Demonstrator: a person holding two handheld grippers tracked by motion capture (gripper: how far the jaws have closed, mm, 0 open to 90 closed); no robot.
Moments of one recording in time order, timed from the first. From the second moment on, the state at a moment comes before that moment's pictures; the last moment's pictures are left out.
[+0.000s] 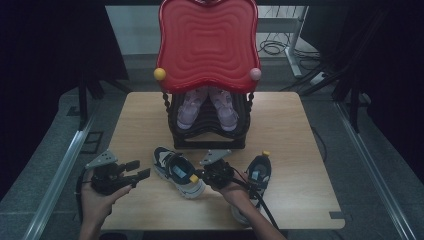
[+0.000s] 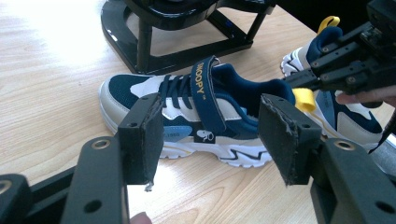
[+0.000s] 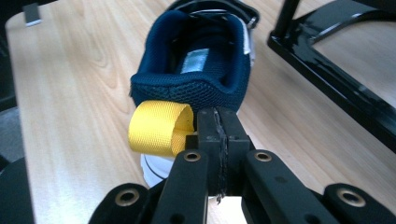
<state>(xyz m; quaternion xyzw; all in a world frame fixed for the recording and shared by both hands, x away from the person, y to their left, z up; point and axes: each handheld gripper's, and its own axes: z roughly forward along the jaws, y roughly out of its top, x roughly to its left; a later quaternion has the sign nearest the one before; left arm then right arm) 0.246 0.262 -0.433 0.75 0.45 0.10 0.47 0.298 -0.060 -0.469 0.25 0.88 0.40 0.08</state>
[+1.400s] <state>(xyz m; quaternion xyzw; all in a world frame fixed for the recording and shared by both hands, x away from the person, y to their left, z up) 0.246 0.265 -0.434 0.75 0.45 0.10 0.47 0.273 -0.008 -0.478 0.18 0.89 0.42 0.03</state>
